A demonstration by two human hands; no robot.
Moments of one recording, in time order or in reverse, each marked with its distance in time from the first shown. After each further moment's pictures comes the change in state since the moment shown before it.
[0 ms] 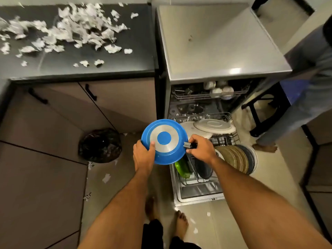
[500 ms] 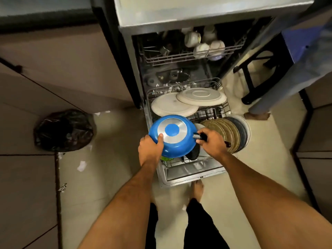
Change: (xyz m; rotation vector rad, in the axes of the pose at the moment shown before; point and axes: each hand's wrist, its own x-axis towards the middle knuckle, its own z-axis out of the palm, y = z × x) left_hand -0.006 -0.038 0.177 0.283 -0.171 -0.033; right_hand 0.034 0.184 0.015 -0.066 0.031 0.124
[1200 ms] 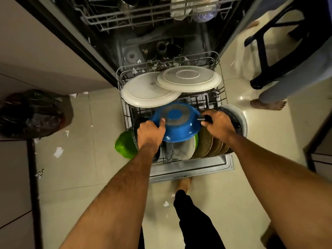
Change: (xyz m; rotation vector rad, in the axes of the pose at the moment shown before) left_hand 0.045 0.083 0.196 0.262 -0.033 -0.061; right_hand 0.142 0.186 -0.034 -0.091 -0.138 -0.033
